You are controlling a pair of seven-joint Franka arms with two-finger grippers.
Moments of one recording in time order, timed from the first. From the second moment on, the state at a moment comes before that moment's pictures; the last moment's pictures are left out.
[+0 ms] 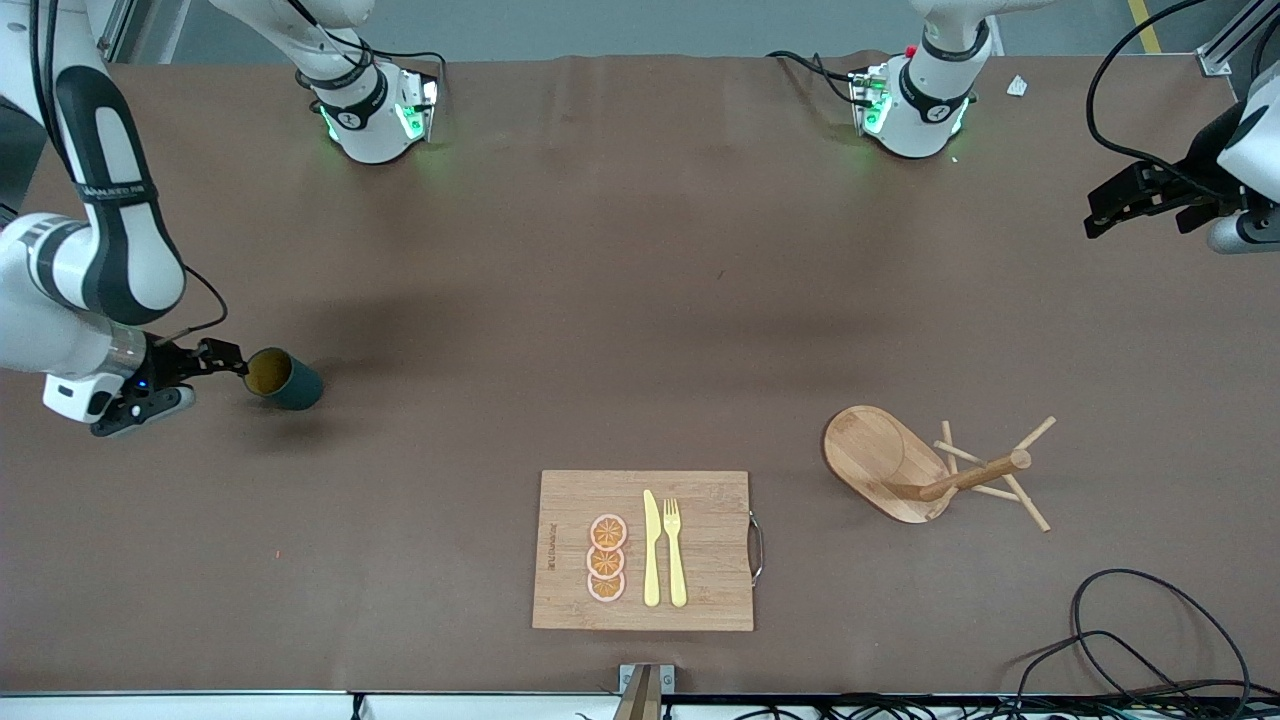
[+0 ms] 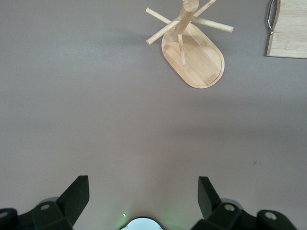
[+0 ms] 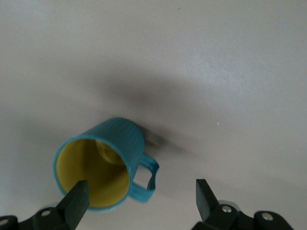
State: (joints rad) left arm 0.13 -0.05 -0.19 -1.57 -0.01 1.46 -0.10; right arm -0.16 0.34 -0.08 -2.00 0.10 2.22 -0.69
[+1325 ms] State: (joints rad) left arm 0.13 -0.02 -0.18 -1.54 -0.01 1.47 -0.10; right arm -0.12 0.43 -0.09 -2.04 0.10 2.36 -0.81
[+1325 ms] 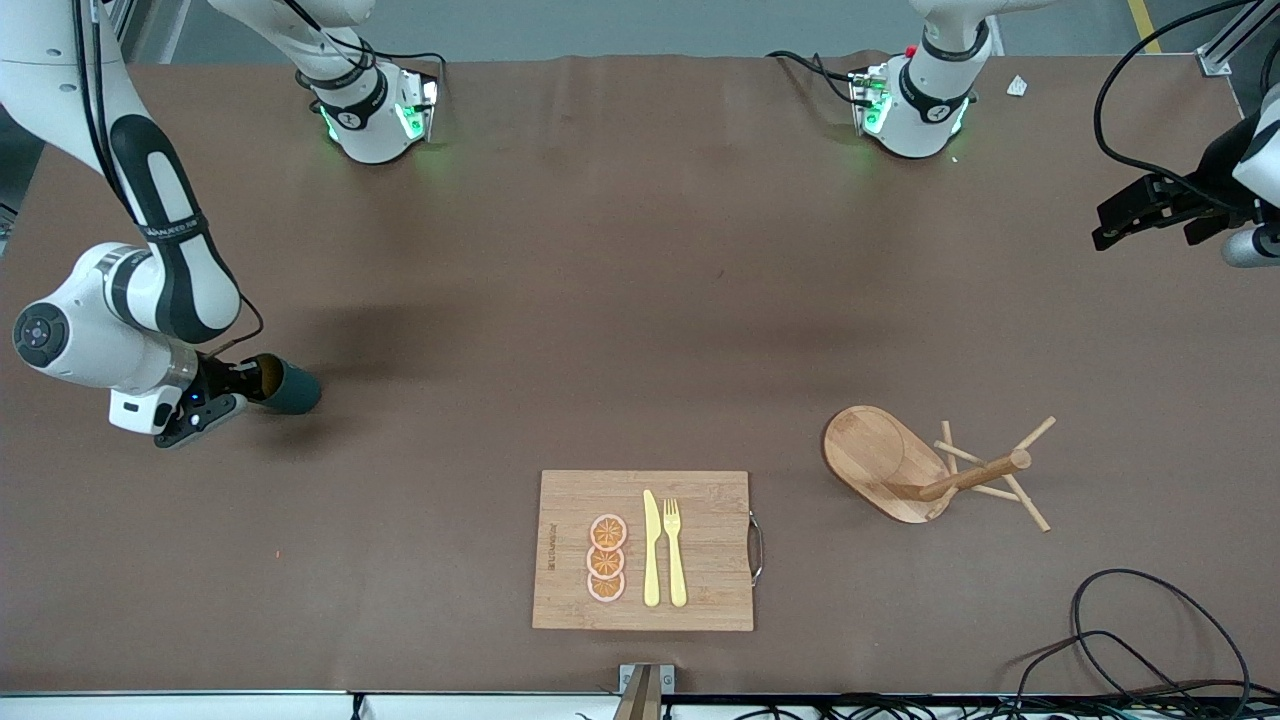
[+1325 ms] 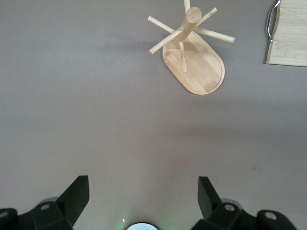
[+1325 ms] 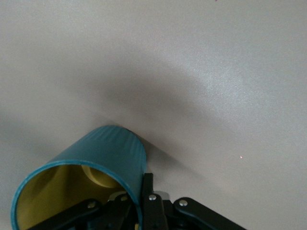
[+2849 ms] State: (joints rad) left arm -0.07 0.10 -0.26 -1.53 0.05 1.54 -0.19; right arm 0.68 0.43 -0.07 -1.80 0.10 2.17 0.26
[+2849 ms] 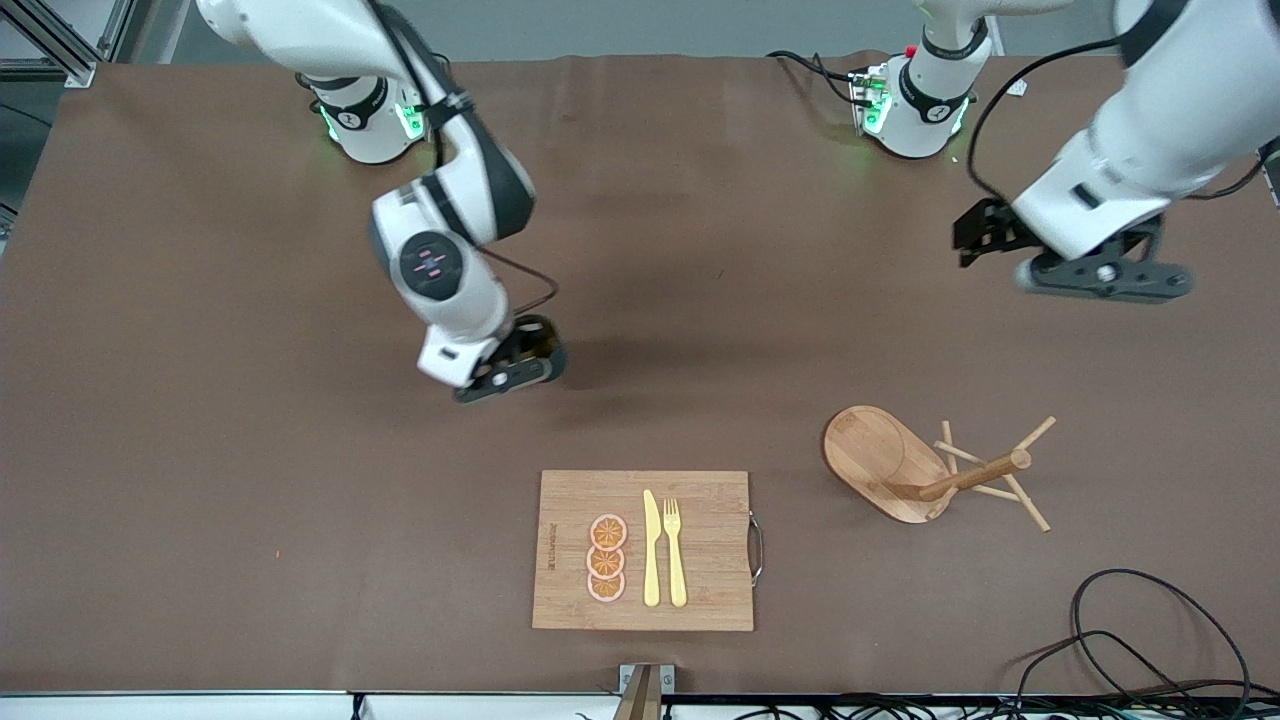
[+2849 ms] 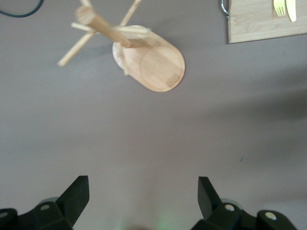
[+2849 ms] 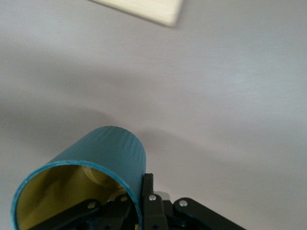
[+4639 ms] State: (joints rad) left arm -0.21 0.31 -0.25 -1.49 0.10 1.65 -0.53; right arm 0.88 0.74 -0.09 -1.37 0.06 2.07 0.59
